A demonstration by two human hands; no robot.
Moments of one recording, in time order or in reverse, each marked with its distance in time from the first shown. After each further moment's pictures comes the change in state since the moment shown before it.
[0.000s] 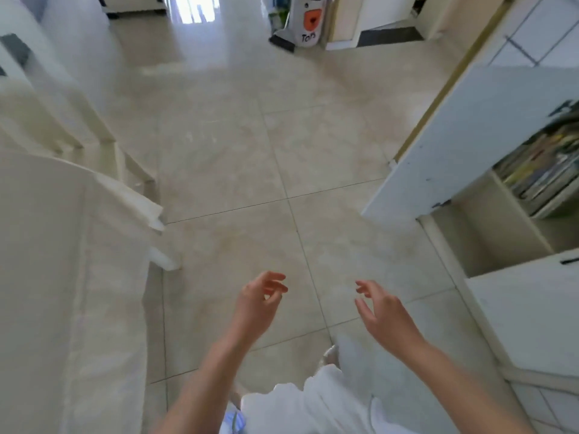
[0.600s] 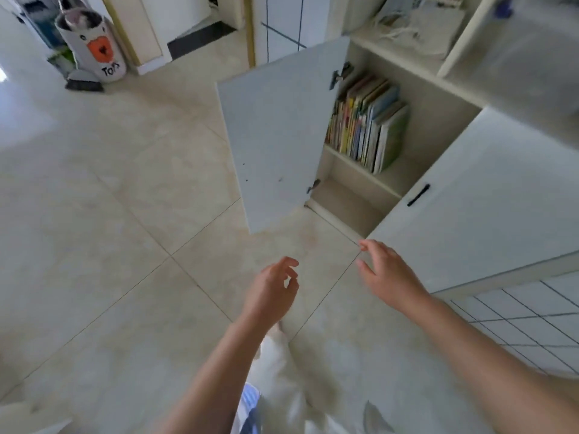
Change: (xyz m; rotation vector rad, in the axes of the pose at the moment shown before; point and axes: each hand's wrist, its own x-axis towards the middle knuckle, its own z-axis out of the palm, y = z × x) left_hand 0.131 0.235 0.315 0.364 -0.488 0.427; right_hand 0.033 0.267 -0.222 0.056 0.317 0.400
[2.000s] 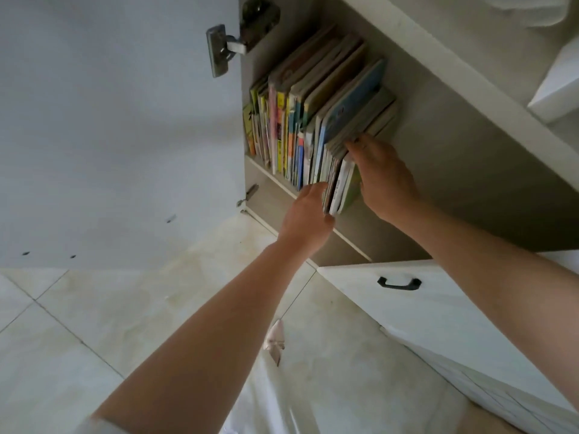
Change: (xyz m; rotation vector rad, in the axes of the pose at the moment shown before) left_hand 0.537 0.154 0.212 -0.071 -0.188 0.052; right_hand 0.523 0.238 -0.101 -0.504 0.113 -0.167
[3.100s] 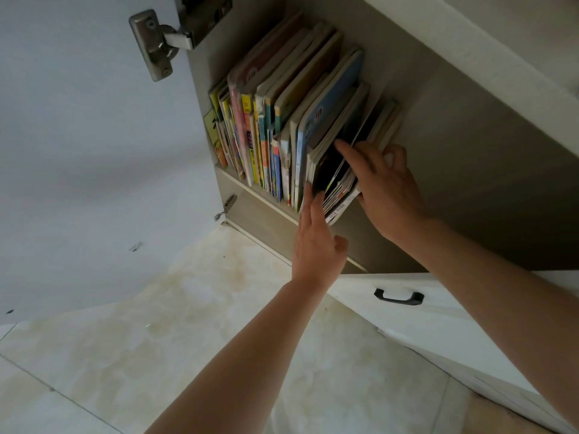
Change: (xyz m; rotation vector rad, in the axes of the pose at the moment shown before) left_hand 0.021 -0.016 0.078 -0.115 0.190 0.110; right_hand -0.005 0.024 0.019 -0.099 0.001 0.113
